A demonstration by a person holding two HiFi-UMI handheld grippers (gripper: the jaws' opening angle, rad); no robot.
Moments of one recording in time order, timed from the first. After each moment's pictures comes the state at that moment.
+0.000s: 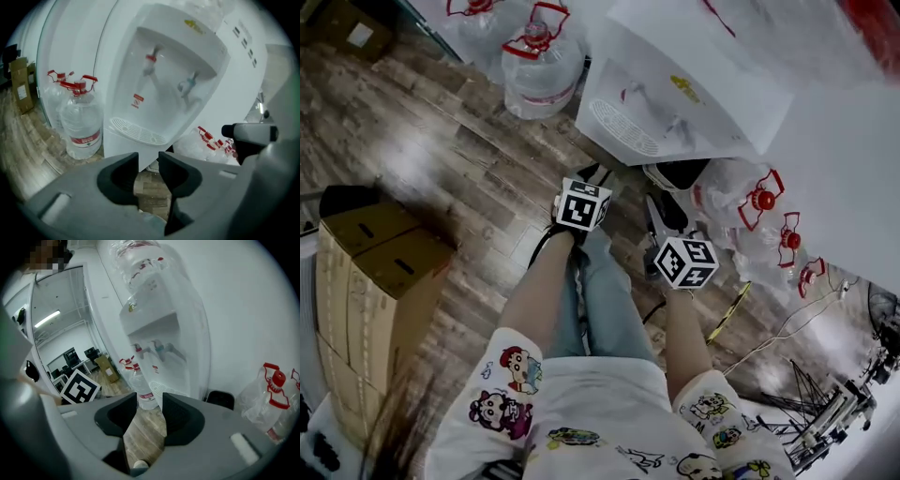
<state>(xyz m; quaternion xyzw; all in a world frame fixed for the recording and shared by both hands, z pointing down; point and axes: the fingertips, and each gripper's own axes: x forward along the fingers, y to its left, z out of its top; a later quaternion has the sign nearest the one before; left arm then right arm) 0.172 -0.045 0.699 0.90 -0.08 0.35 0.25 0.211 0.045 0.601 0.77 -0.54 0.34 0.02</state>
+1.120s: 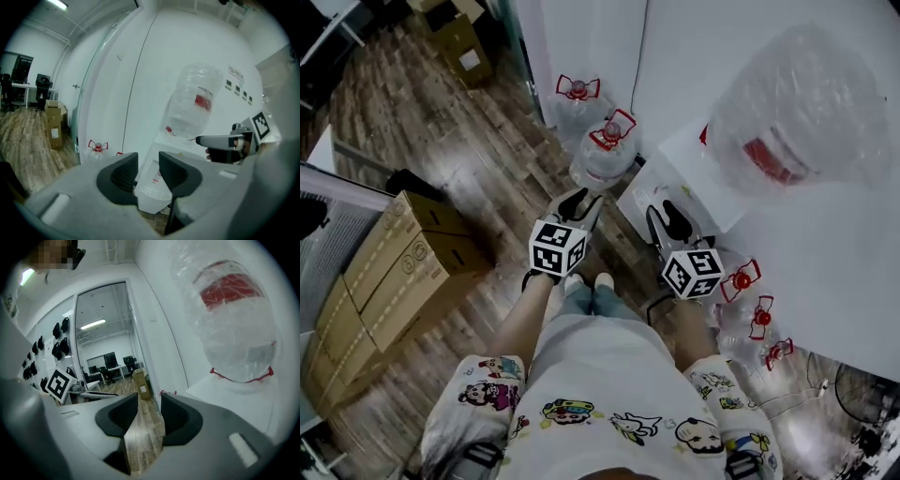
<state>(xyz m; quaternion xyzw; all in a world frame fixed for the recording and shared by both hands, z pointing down) 0.045 -0.160 0.331 0.94 -0.24 0.15 0.19 0.151 -0.089 0.291 0.66 -0.72 0.21 0.02</state>
